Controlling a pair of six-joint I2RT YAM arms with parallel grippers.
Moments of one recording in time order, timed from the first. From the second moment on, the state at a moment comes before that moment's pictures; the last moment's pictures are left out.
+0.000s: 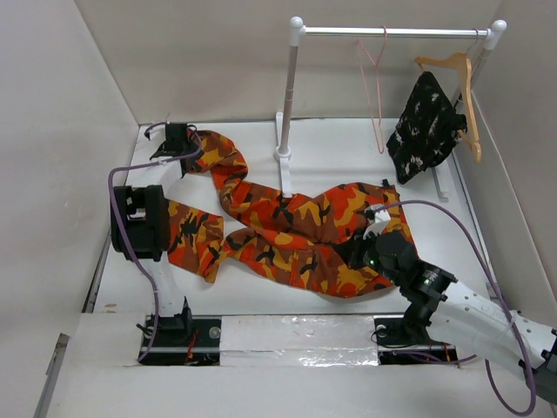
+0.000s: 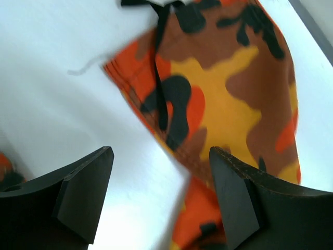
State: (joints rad) left arm -0.02 1.86 1.32 -0.22 -0.32 -0.73; right arm 0.85 0.66 0.42 -0.15 0.19 0.57
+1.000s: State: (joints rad) left arm 0.20 2.16 1.65 -0.41 -0.40 -0.64; right arm 0.84 0.69 0.36 -0.14 0.31 0.63
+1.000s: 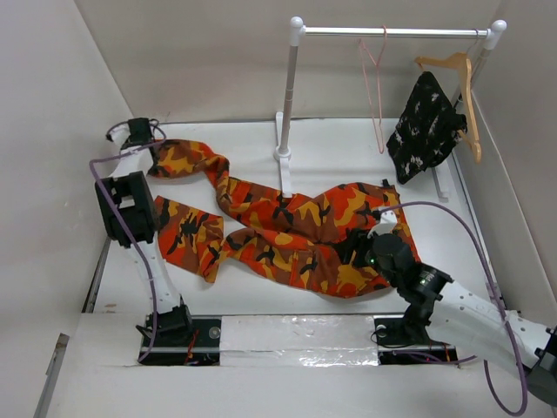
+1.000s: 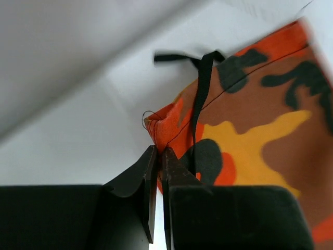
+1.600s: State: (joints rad) left arm -0.07 1.68 1.44 -0.27 -0.46 -0.57; right arm 0.25 0.94 0.47 -0.01 0.35 0.63
